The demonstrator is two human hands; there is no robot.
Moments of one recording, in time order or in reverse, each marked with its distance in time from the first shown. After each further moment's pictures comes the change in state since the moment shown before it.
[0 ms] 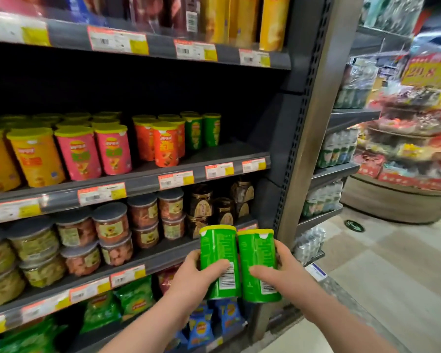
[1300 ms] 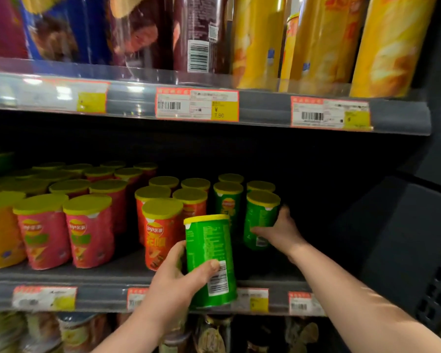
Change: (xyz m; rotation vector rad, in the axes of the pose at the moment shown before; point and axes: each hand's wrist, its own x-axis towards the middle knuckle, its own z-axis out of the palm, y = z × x) left_hand 0.215 0.167 0.009 -0.219 0.414 0.398; right_hand 0.420 -0.188 -0.010 -0.258 -0.108 -0.399
